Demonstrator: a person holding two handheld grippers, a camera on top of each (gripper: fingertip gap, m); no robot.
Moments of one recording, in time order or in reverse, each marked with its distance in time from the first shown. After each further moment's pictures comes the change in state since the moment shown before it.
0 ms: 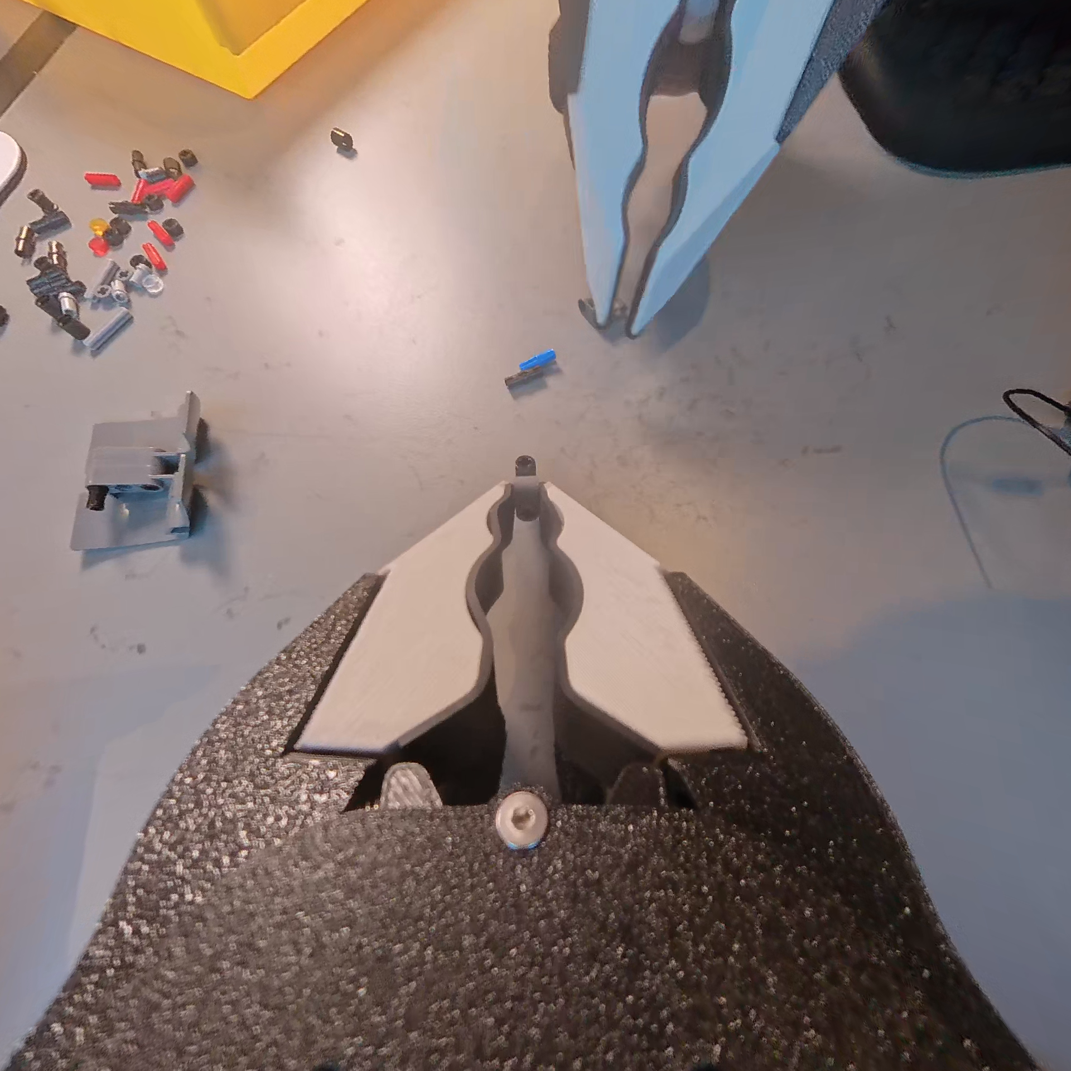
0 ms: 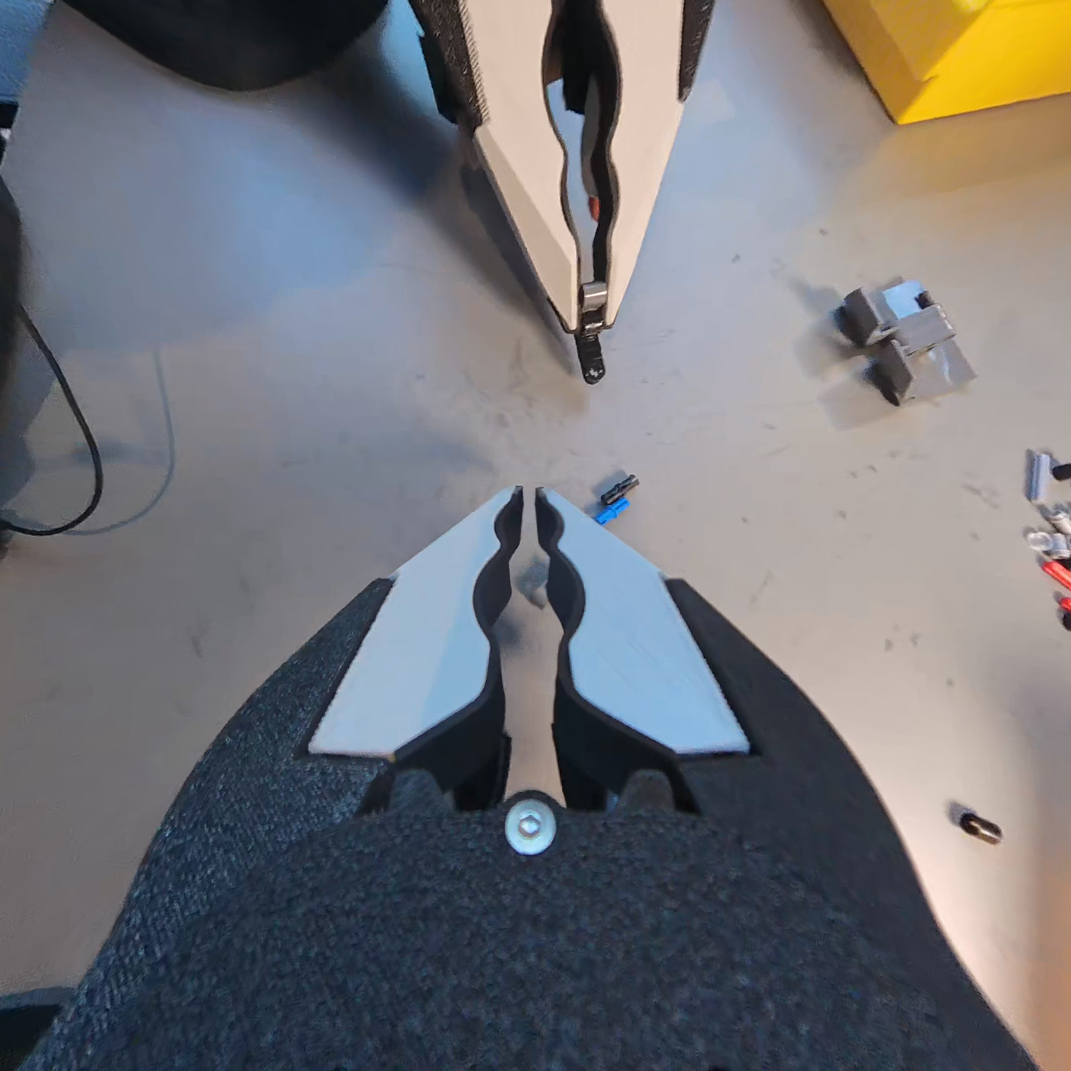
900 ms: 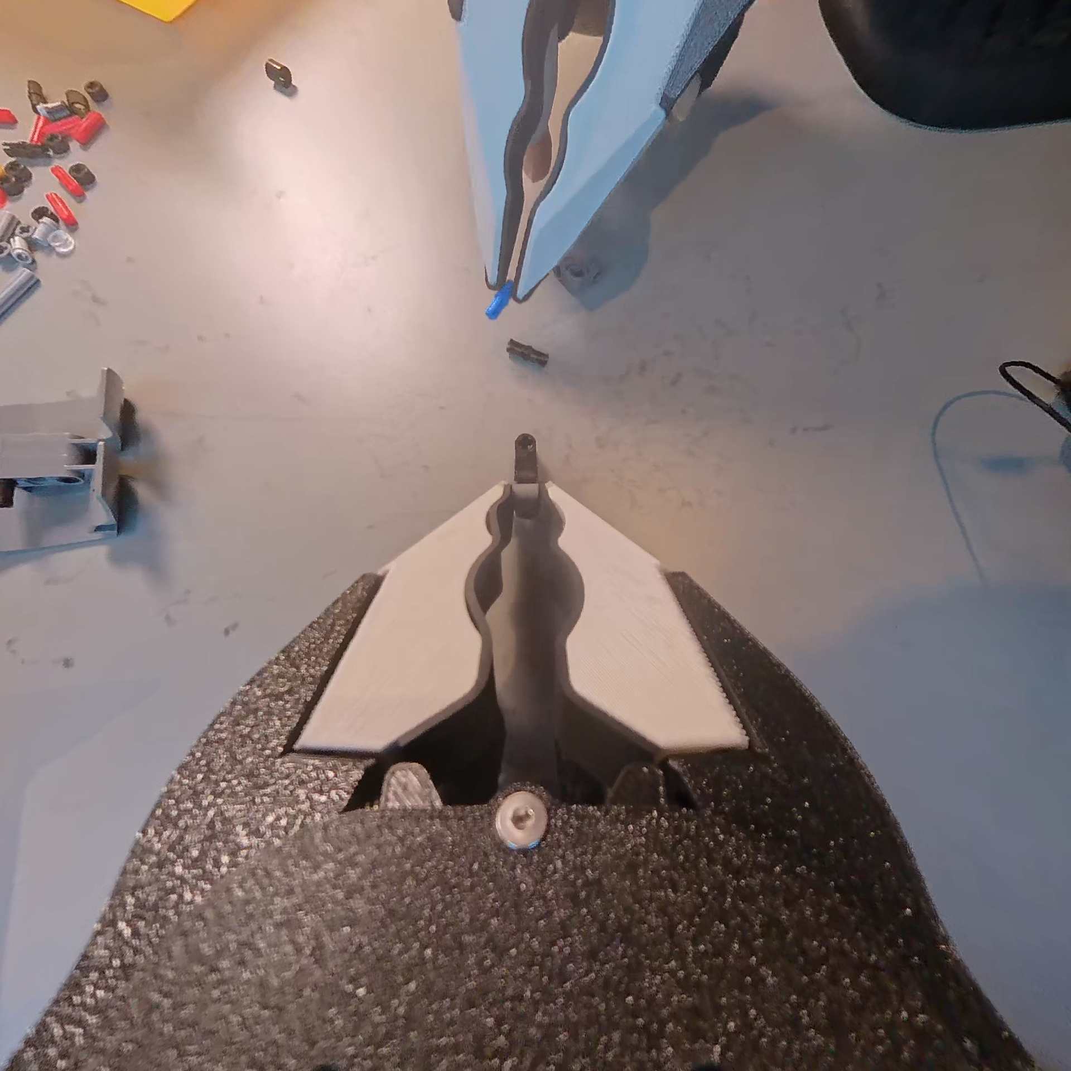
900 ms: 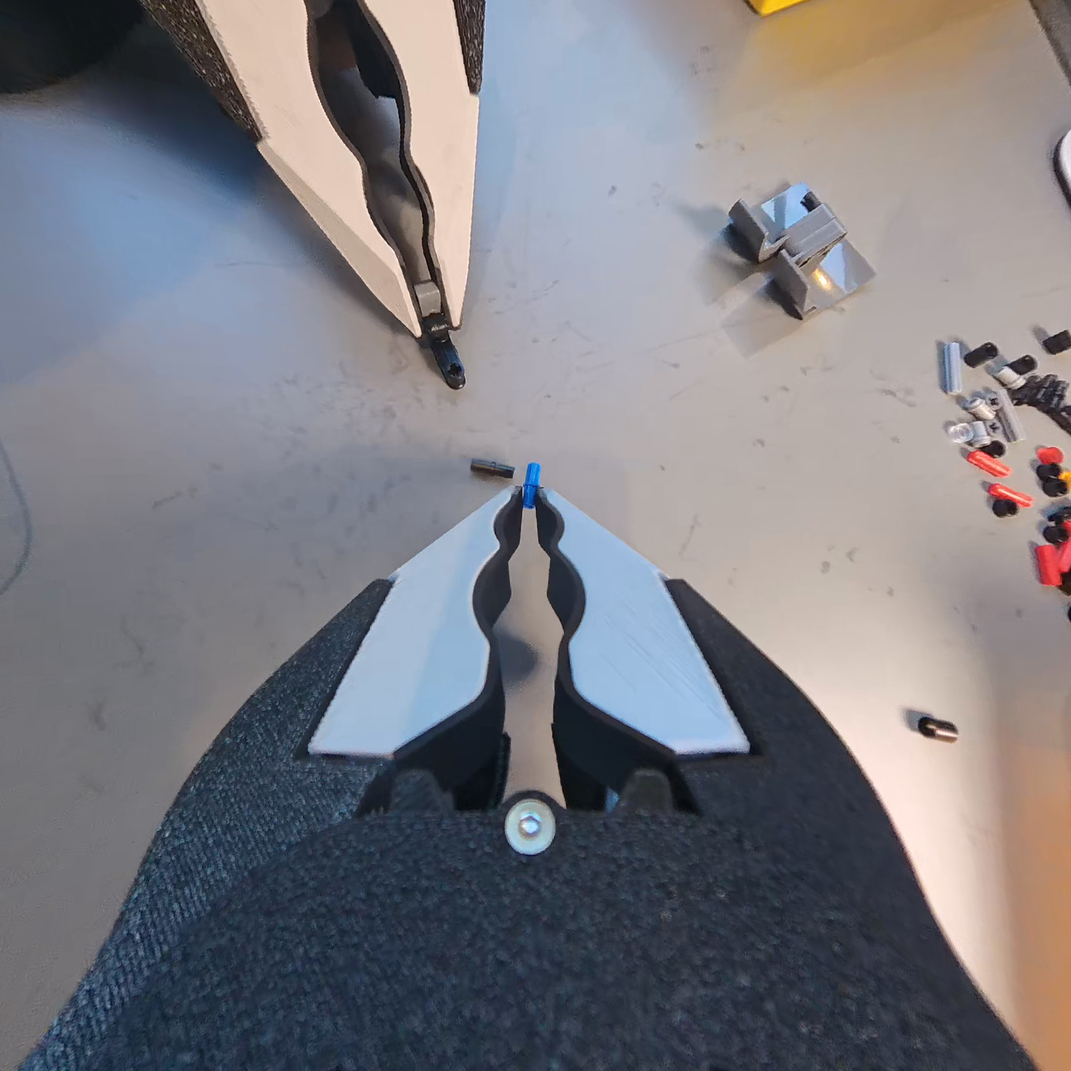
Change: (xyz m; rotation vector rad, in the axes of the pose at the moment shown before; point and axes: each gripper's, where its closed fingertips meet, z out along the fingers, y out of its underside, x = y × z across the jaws) left arm 0.010 0.011 0.010 -0.053 0.051 -0.008; right arm 0.034 0.013 0.003 -0.051 0.136 0.141
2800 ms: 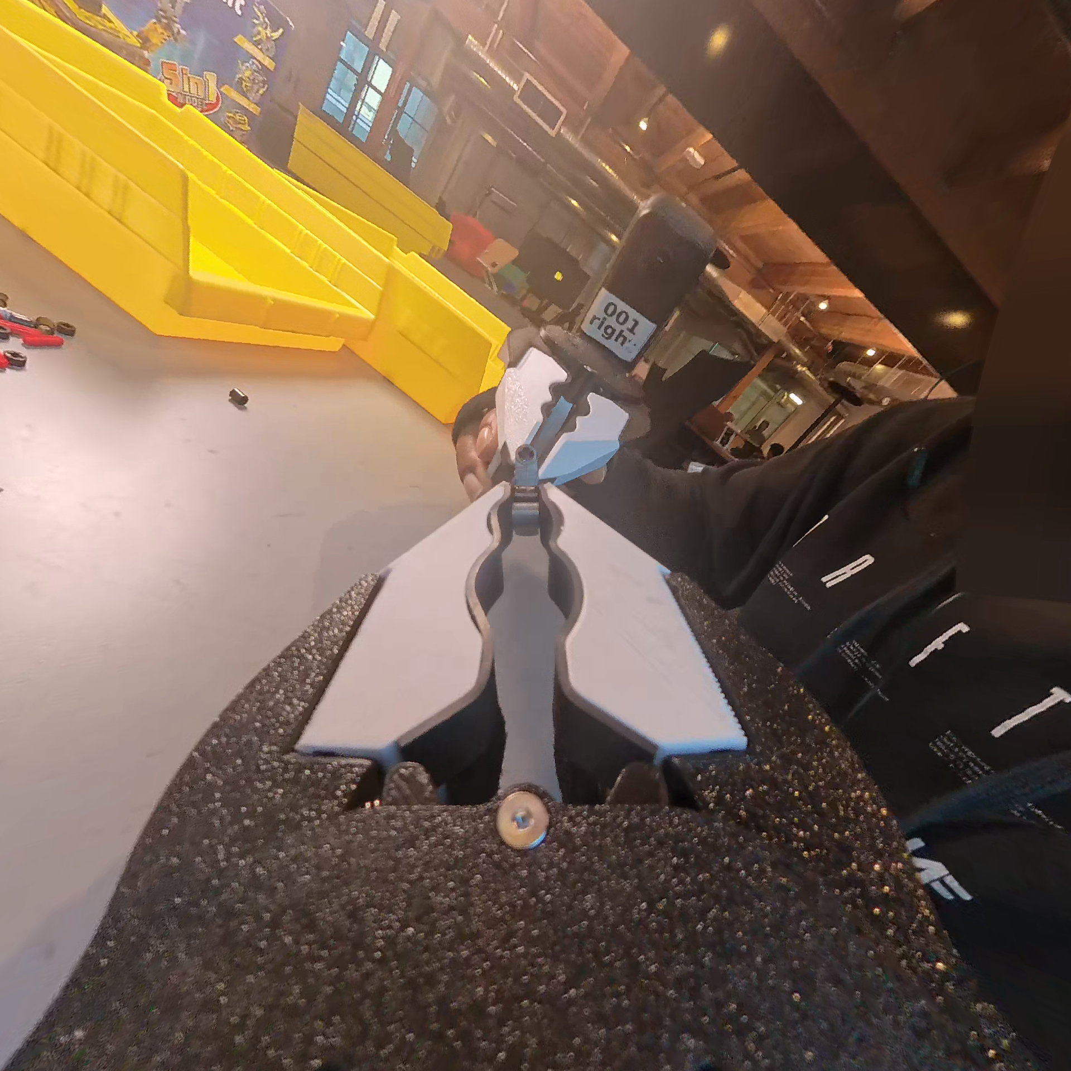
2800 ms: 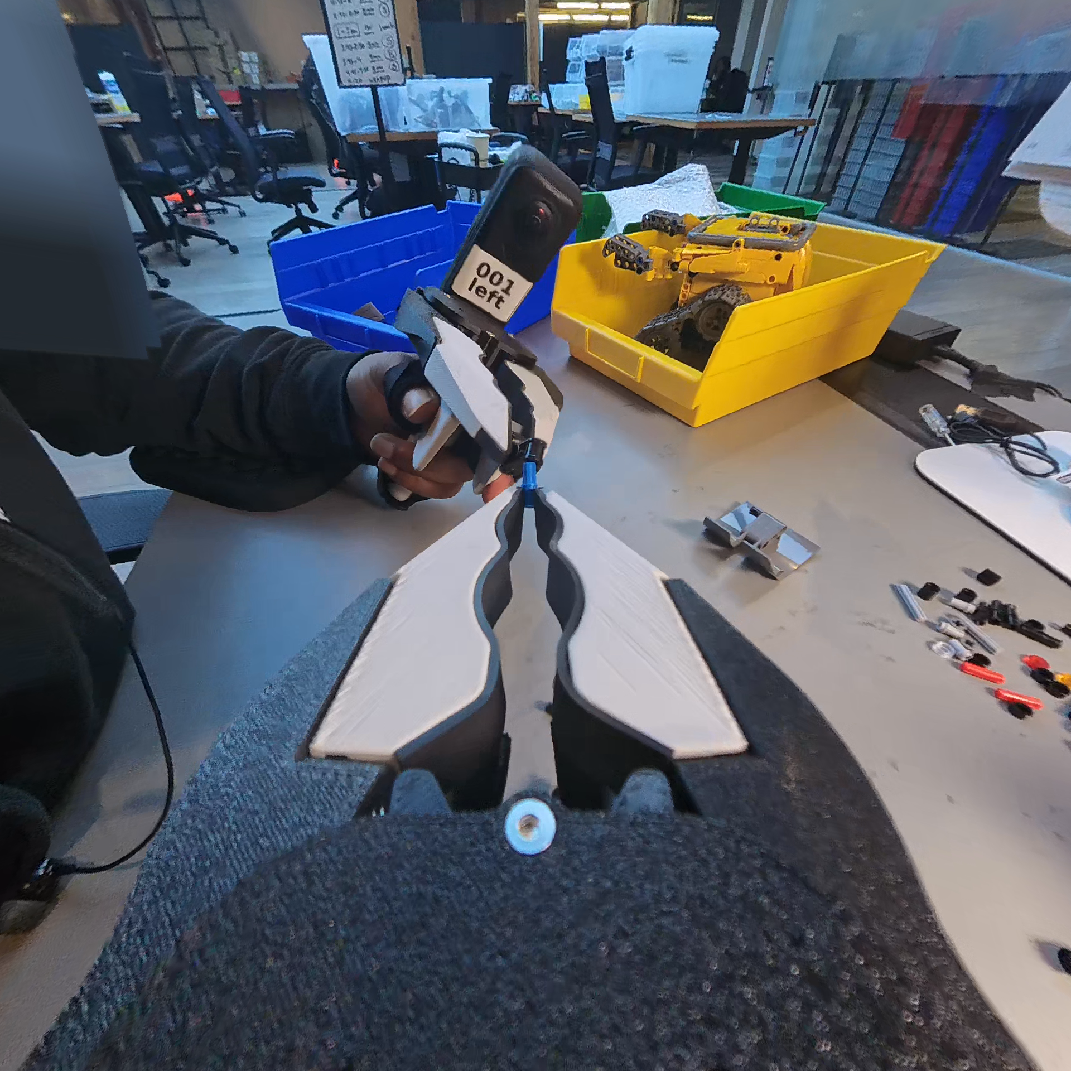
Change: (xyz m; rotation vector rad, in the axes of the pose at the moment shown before) left arm 0.002 -0.091 -0.065 0.724 0.416 -0.506; right arm -0.016 -0.097 -0.047 0.601 -0.033 0.114
